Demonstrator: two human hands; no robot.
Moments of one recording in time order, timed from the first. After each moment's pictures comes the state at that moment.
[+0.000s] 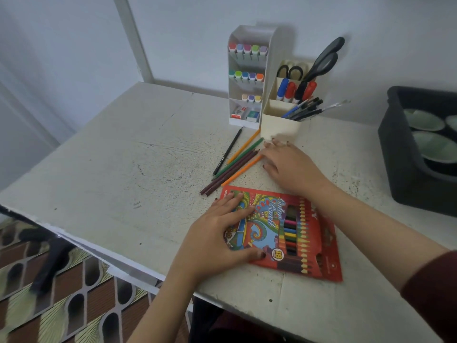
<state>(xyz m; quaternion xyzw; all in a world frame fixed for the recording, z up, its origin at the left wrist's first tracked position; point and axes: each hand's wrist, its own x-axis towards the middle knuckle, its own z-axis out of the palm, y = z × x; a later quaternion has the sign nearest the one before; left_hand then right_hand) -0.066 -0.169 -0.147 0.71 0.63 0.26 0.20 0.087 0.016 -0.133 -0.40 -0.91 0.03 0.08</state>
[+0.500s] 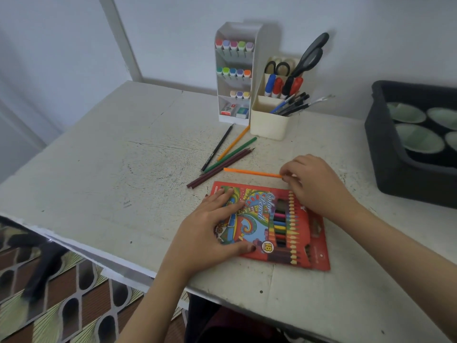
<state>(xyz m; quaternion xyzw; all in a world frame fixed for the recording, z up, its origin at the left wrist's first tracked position) -0.067 -0.170 -0.148 0.71 0.63 0.26 0.20 0.147 -0.028 -0.128 -0.40 -0.90 0.03 0.19</state>
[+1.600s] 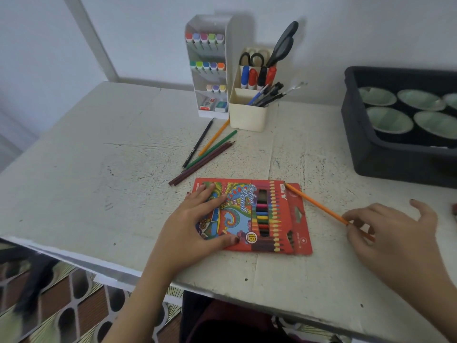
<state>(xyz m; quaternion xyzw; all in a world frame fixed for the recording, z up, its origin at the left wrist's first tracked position) -0.063 -0.174 -0.148 0.70 0.62 0.28 0.21 0.252 -0.147 -0.127 -0.60 -0.77 -0.07 0.18</state>
